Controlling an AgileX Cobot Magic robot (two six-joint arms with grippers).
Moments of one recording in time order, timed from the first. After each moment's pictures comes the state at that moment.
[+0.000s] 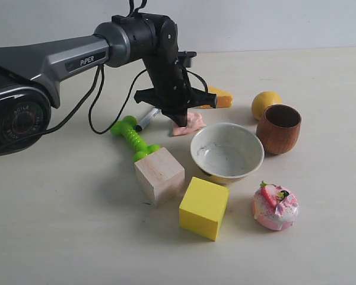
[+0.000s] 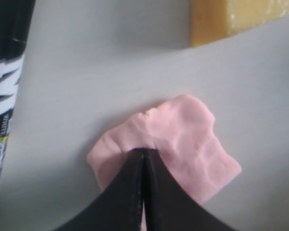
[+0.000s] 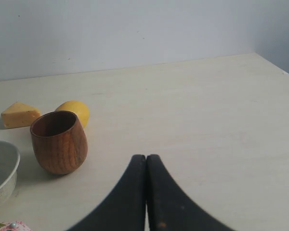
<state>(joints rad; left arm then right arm) -0.61 2.59 -2.23 -0.14 1.09 -0.24 -0.14 0.01 0.00 0.15 0.34 -0.10</state>
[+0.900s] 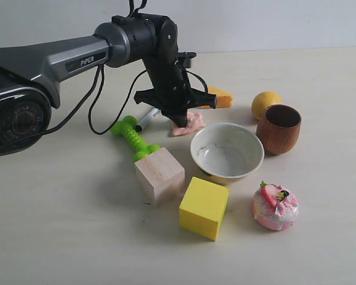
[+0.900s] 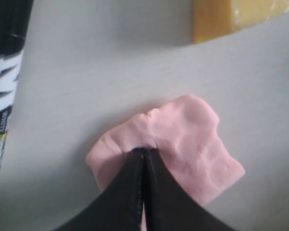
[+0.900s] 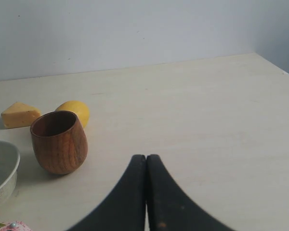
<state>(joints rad) -0.61 2.60 -2.23 -0.15 1.10 -0.24 -0.14 0.01 0.00 0.15 0.34 -0.10</state>
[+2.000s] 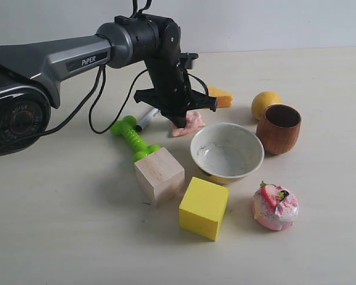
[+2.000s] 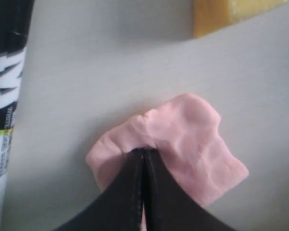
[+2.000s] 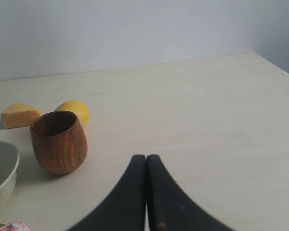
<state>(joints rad) -0.62 2.56 -2.21 -0.10 1.08 -0.24 -0.14 0.01 0.00 0.15 0.34 -0.10</state>
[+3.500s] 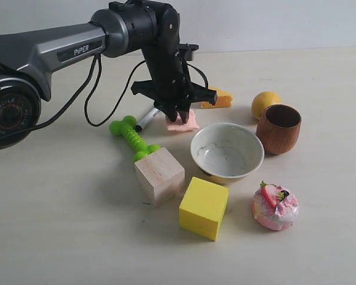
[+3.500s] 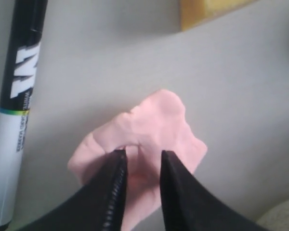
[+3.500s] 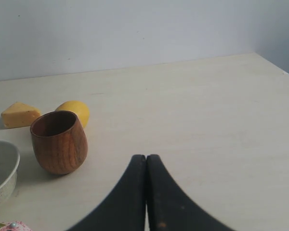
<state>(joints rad) -0.63 2.51 -2.20 -0.10 1.12 -0.22 -0.14 0.01 0.00 0.15 0.34 -0.10</state>
